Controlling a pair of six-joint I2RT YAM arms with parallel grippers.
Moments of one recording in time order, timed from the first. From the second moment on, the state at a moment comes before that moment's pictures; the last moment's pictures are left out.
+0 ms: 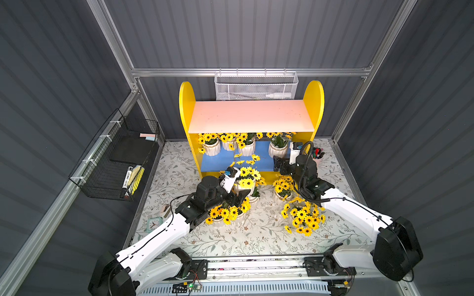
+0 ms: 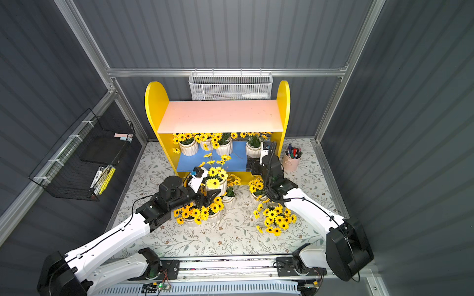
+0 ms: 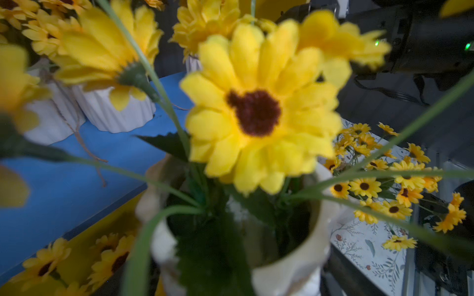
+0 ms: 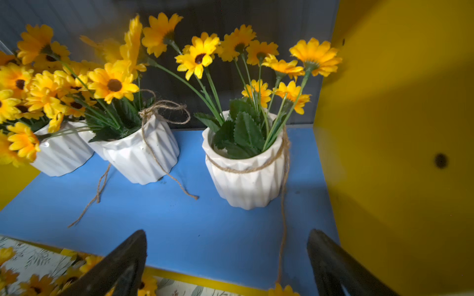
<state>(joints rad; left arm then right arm) -0.65 1.03 0.71 -0.01 0.21 -0.03 0.51 1.30 0.88 0.11 0.25 0.26</state>
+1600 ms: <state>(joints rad) -1.18 1.65 0.43 0.79 -0.06 0.00 0.30 0.81 0.78 -0.26 0.27 0.29</state>
